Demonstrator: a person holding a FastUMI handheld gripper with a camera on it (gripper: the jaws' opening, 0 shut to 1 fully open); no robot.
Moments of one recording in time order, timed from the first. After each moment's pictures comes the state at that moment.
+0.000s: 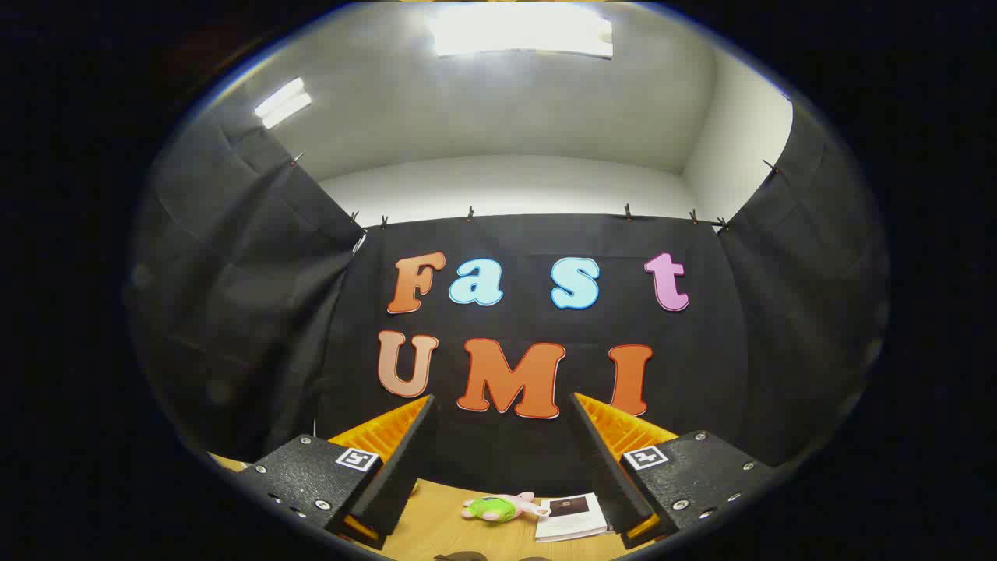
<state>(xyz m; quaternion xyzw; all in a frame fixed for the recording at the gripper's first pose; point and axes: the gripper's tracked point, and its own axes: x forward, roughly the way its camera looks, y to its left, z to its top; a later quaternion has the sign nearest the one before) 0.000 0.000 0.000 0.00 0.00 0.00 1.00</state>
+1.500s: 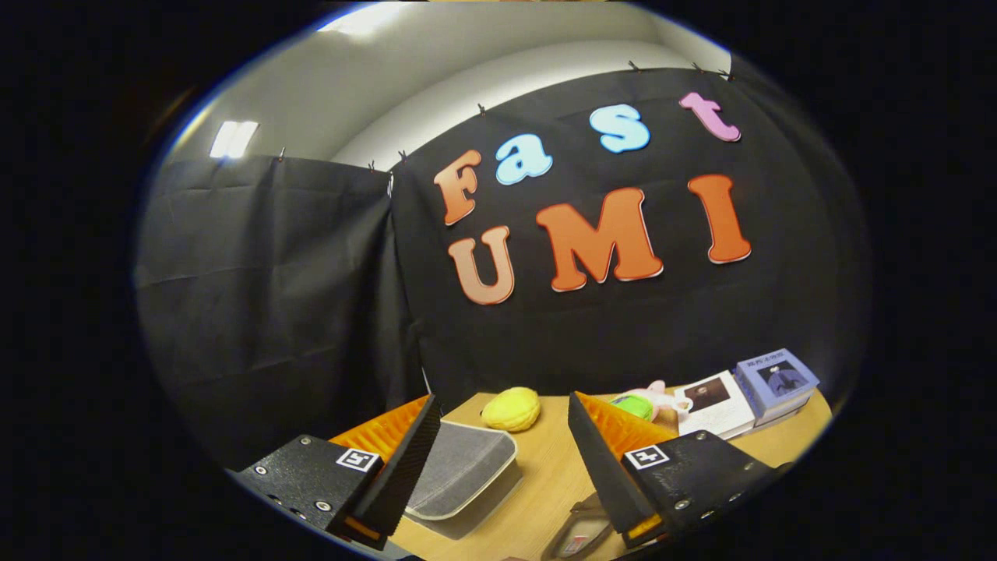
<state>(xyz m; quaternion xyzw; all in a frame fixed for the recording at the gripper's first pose) -0.008 0.131 -0.166 0.19 0.25 0.15 0.94</state>
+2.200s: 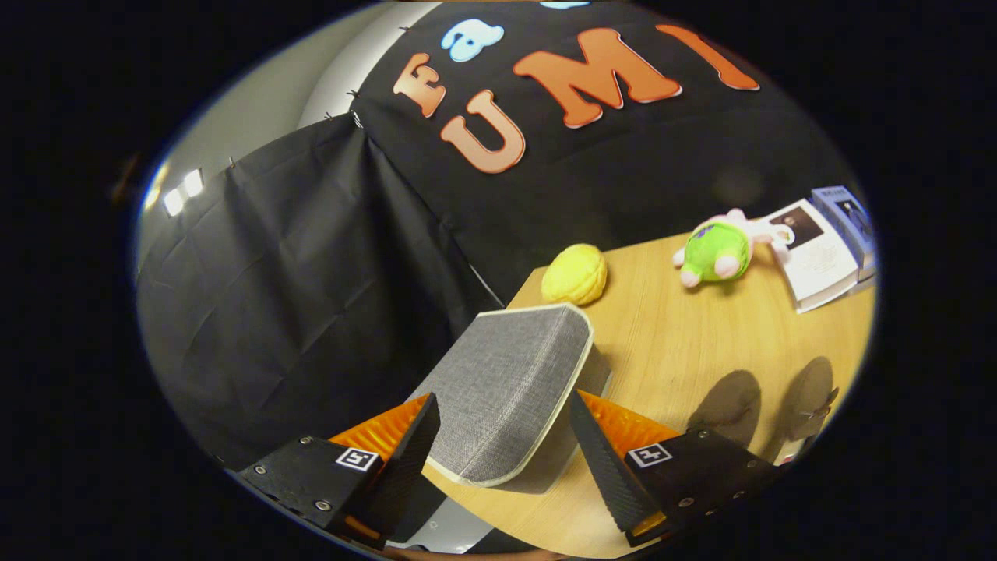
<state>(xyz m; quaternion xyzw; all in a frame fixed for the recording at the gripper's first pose) -0.044 0.228 -0.284 0.33 0.47 0.24 0.78</state>
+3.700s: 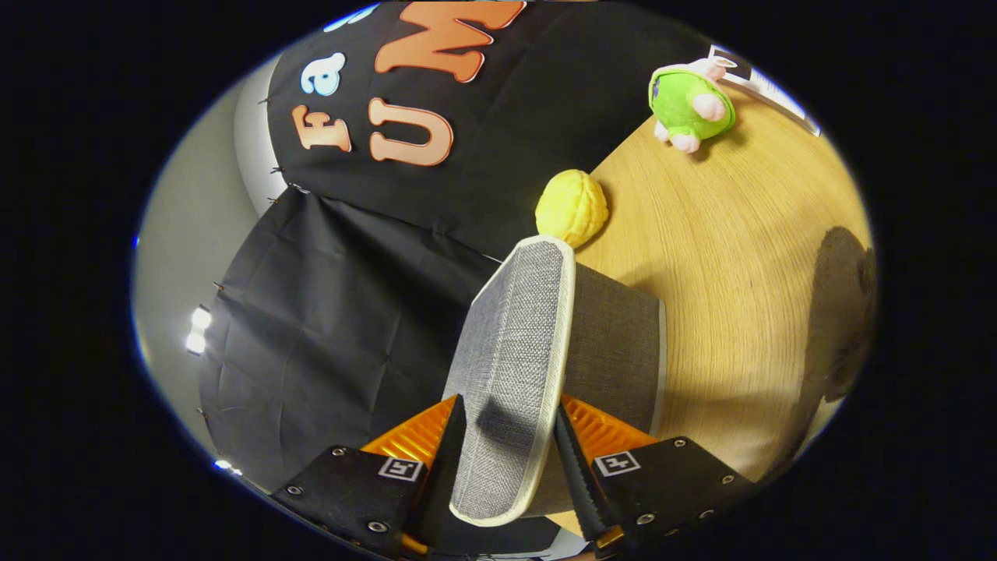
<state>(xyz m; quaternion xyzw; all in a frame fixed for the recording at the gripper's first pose) -0.026 0.265 -0.345 0.54 0.48 0.21 0.66</state>
